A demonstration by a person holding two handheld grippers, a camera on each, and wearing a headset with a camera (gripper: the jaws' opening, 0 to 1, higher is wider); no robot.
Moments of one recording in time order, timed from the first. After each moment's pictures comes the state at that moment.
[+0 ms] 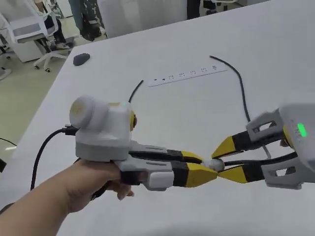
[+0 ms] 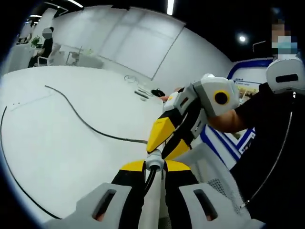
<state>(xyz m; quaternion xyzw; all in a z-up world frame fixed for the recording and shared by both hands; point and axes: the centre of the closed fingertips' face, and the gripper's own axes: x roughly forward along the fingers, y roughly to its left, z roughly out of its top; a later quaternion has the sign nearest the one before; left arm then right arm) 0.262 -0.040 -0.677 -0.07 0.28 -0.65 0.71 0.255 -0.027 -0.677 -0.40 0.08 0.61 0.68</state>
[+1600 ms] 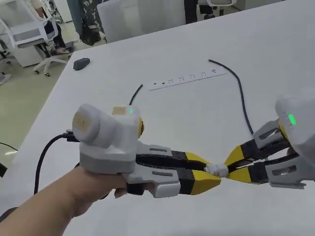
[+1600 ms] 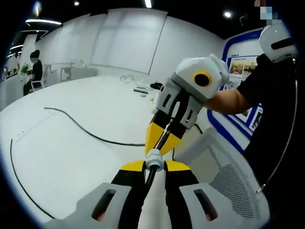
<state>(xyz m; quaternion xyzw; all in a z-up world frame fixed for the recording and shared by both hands) 0.261 -0.043 -0.683 0.03 0.24 -0.65 0.72 0.259 -0.041 -0.695 -0.35 0.16 0.61 0.70</state>
